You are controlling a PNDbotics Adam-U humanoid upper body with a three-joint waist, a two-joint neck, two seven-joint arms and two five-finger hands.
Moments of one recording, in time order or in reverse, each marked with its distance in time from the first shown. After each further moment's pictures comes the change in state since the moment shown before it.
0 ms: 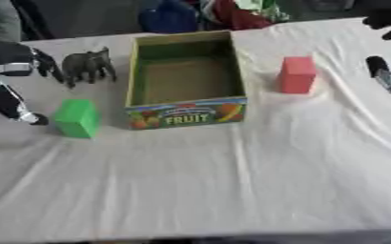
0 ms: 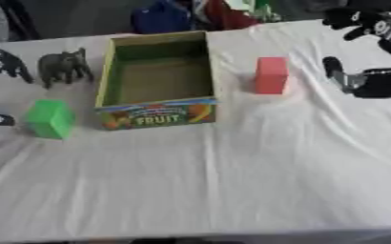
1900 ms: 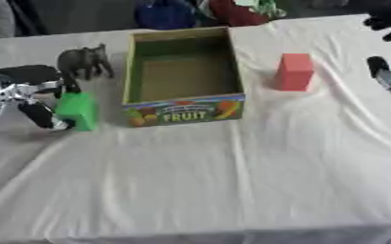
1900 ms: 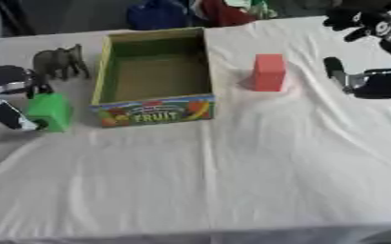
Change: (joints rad) left arm -0.018 -0.189 0.018 0.239 -0.128 -0.001 0.249; right arm -0.001 0.013 0.001 0.007 -0.002 -0.001 0.008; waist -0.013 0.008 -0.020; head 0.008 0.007
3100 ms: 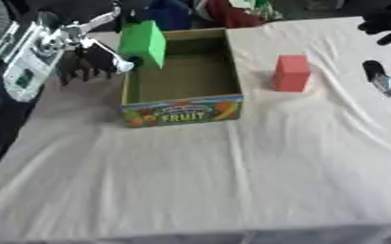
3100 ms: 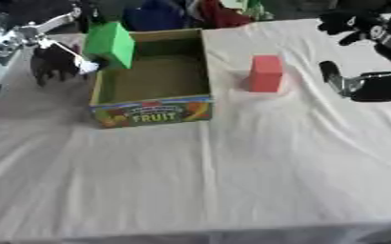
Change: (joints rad) left arm -0.191 -0.232 0.007 -0.087 -0.076 0.035 0.091; right arm -0.019 0.019 0.024 0.006 -0.007 -0.009 0.025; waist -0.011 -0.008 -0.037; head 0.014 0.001
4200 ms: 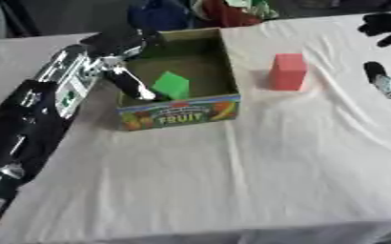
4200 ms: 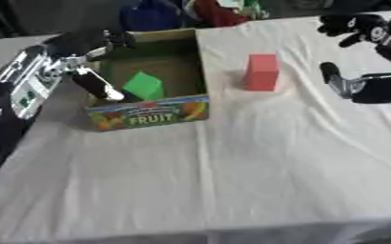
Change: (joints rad) left arm 0.007 -0.008 0.005 0.029 -0.023 -0.022 0.041; right arm -0.005 0.009 0.001 0.005 -0.002 0.000 0.012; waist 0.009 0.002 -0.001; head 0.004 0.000
